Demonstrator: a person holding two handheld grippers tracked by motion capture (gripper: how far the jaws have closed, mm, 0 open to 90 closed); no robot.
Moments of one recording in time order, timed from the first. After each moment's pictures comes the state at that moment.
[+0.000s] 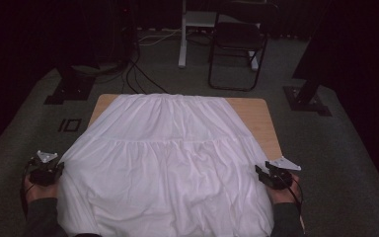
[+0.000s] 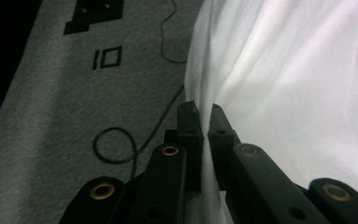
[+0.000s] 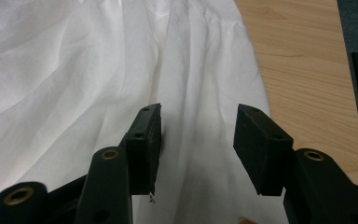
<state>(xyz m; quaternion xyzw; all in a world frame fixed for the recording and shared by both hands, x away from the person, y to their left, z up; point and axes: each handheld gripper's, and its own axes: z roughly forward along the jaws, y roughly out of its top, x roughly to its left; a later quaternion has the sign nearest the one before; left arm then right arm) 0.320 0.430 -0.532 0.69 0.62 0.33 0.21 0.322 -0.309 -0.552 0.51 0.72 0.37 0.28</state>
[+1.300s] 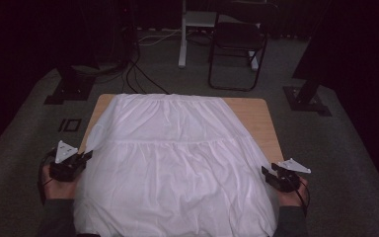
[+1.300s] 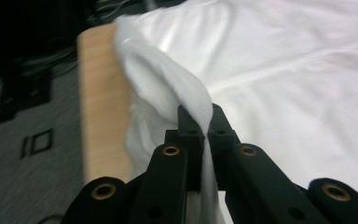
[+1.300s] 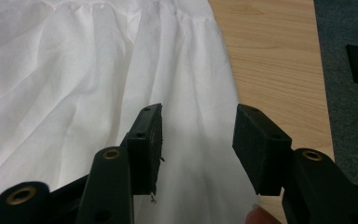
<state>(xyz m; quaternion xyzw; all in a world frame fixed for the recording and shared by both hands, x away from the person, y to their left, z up) 0.294 0.324 -0.455 0.74 0.47 0.31 0.37 0.311 -0.327 -0.548 0.53 0.71 0.38 0.28</state>
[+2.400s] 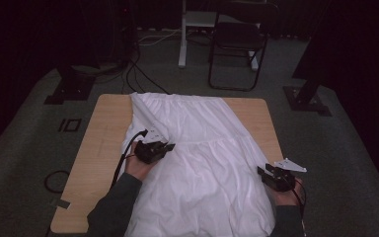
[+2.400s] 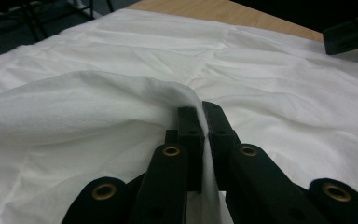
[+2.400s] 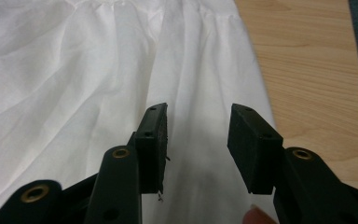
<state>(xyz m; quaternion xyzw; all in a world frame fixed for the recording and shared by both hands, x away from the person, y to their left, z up) 0.369 0.127 -0.460 0.83 0.28 0.17 0.44 0.315 -0.317 -0.552 0.52 0.72 0.39 0.25</state>
